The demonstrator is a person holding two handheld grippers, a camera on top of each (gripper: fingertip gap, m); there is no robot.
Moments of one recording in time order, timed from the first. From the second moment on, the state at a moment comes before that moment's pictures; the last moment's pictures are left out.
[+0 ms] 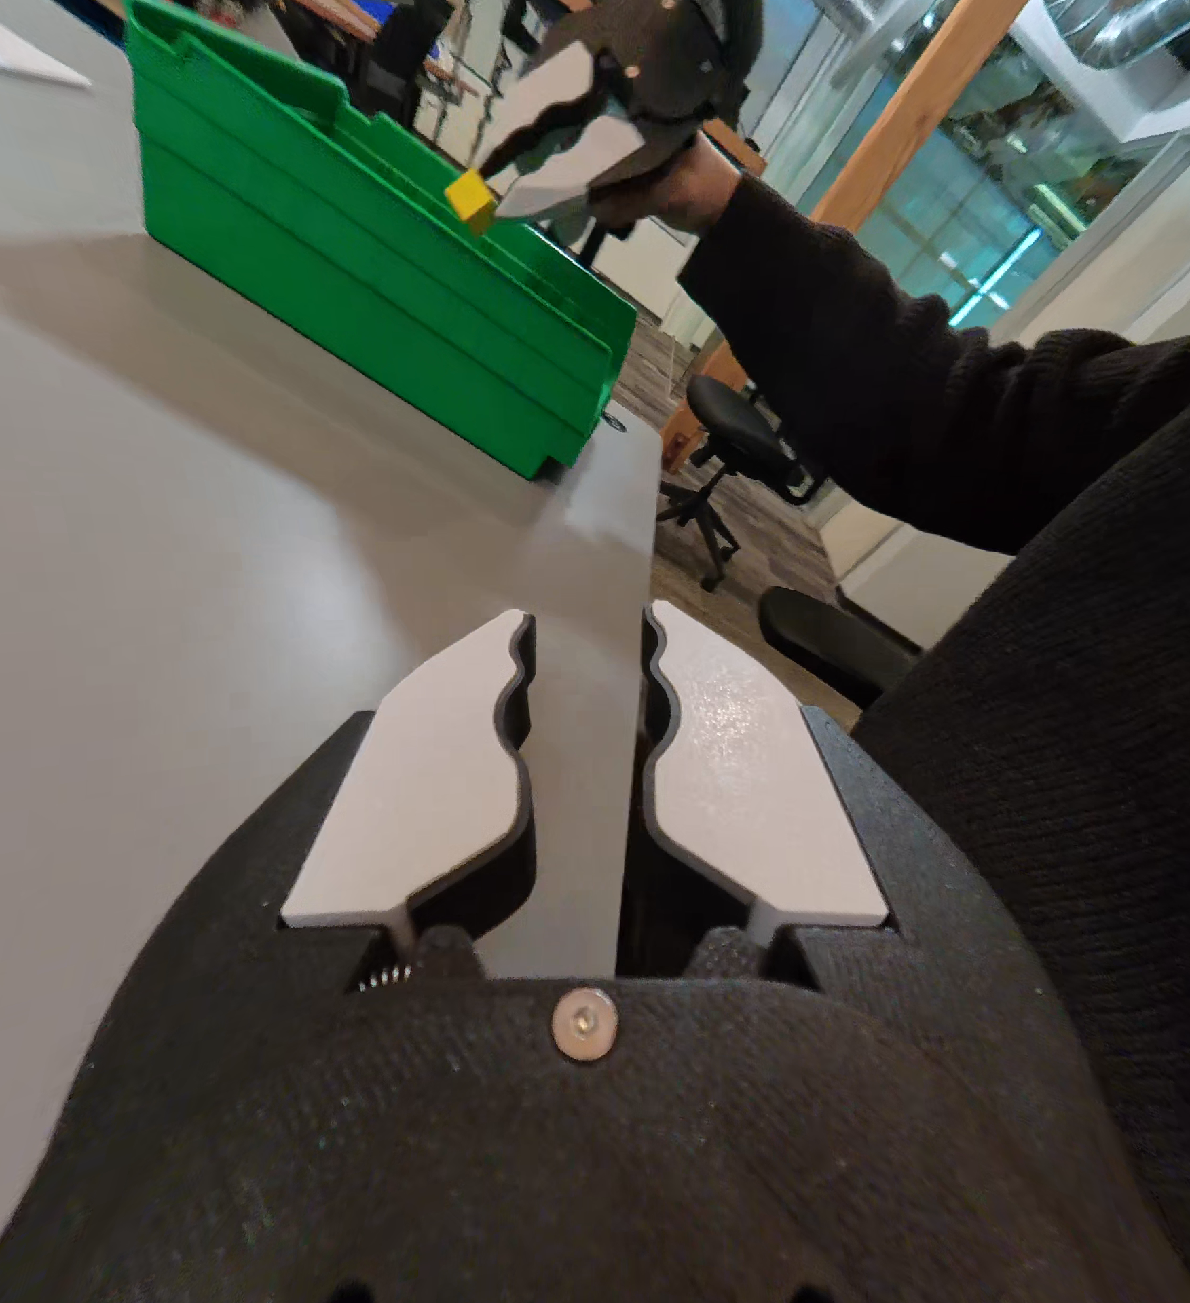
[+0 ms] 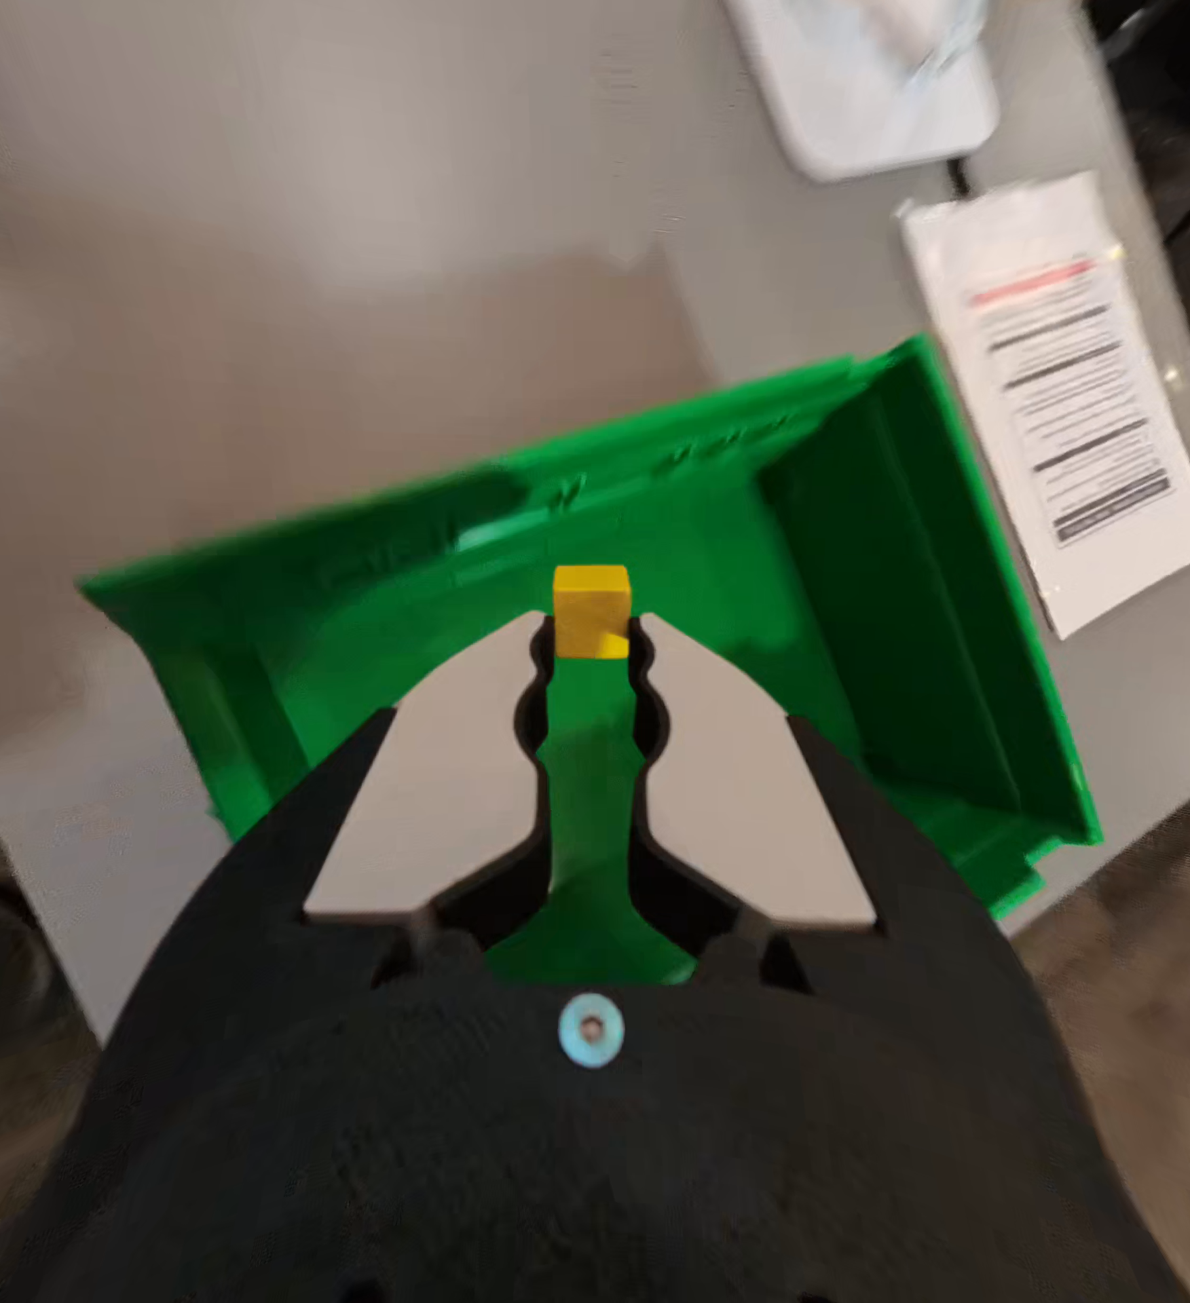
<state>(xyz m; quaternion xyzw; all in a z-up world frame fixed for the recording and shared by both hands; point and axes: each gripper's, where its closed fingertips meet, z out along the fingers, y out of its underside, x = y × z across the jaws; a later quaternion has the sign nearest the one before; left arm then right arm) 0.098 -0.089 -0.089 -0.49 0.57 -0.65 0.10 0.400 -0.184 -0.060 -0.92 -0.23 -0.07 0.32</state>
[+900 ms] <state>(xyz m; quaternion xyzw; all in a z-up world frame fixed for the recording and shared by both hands) 0.127 -0.089 -0.090 -0.55 0.49 -0.67 0.04 0.388 -0.155 -0.157 -0.90 -0.40 -0.01 0.16</state>
